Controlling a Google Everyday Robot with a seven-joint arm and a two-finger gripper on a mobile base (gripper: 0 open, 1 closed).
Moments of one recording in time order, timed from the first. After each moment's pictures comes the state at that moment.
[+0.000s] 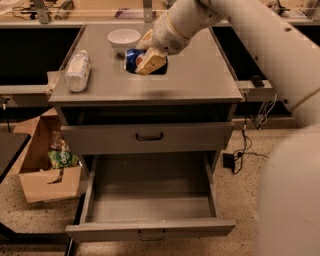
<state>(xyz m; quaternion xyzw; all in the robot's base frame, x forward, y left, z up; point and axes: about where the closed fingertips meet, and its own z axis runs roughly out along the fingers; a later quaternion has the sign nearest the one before) 0.683 0.022 0.930 -0.71 0.60 0.13 0.34</state>
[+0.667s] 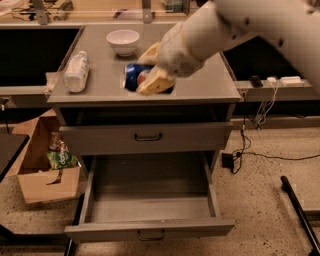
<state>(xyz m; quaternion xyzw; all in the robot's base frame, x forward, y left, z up) 0.574 0.017 0.945 -0.70 0.59 0.13 0.37</state>
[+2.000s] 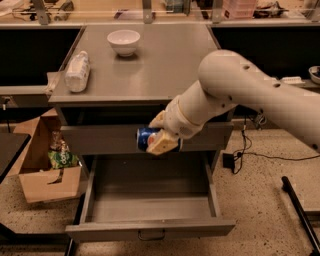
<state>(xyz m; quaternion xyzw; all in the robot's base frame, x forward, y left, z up) 0.518 0.001 0.794 -0.67 0.67 0.17 0.26</state>
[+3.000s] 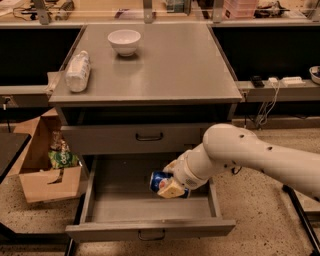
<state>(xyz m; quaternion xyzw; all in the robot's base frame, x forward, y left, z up) 0.466 -0.033 0.647 -0.60 0.75 0.19 0.22</state>
